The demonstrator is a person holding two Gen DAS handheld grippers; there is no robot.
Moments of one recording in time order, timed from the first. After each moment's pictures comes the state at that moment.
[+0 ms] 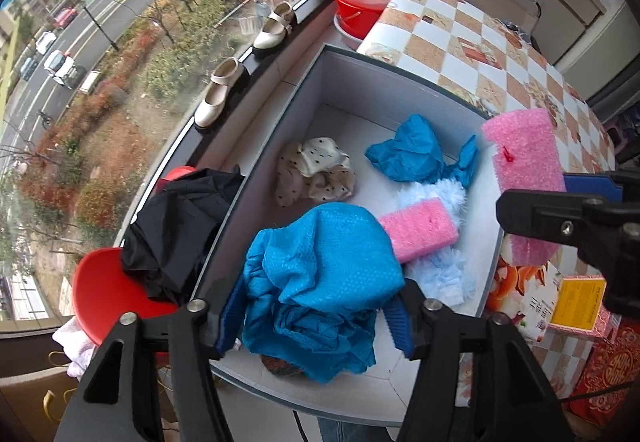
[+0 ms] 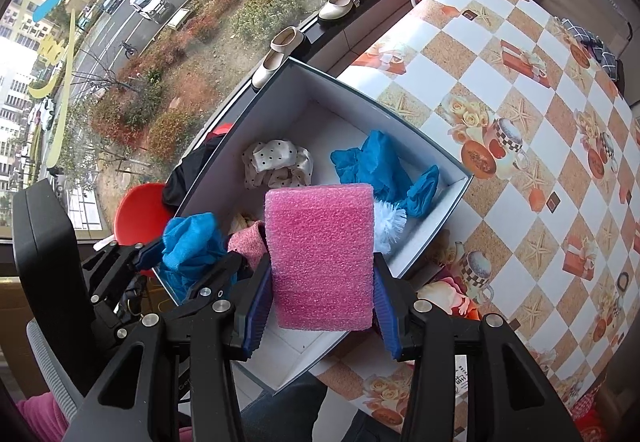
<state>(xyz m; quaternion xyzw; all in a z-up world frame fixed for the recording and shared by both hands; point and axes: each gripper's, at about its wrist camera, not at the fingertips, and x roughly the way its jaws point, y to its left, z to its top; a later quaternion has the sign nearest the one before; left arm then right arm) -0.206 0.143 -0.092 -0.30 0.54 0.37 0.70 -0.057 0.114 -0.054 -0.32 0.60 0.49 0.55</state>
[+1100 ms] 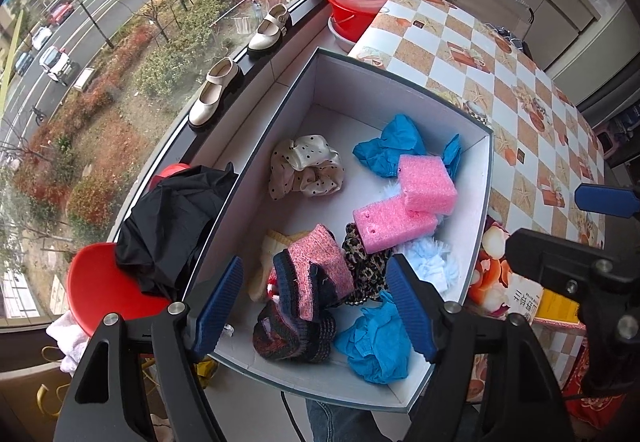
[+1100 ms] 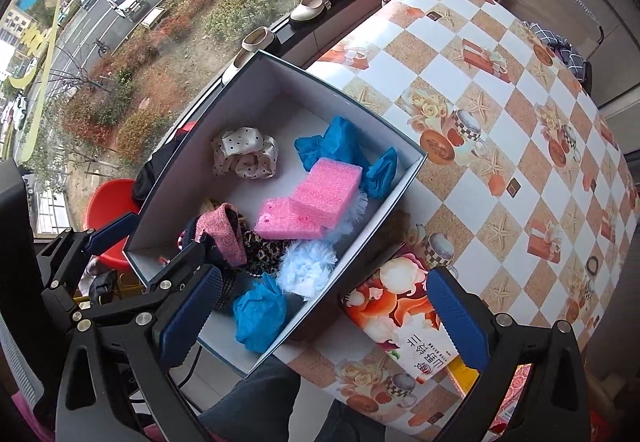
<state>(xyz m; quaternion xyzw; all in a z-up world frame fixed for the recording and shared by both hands) -0.212 0.136 -0.079 -0.31 0.53 0.35 0.70 -0.062 0.089 -0.044 -0.36 0.57 0.45 0.59</state>
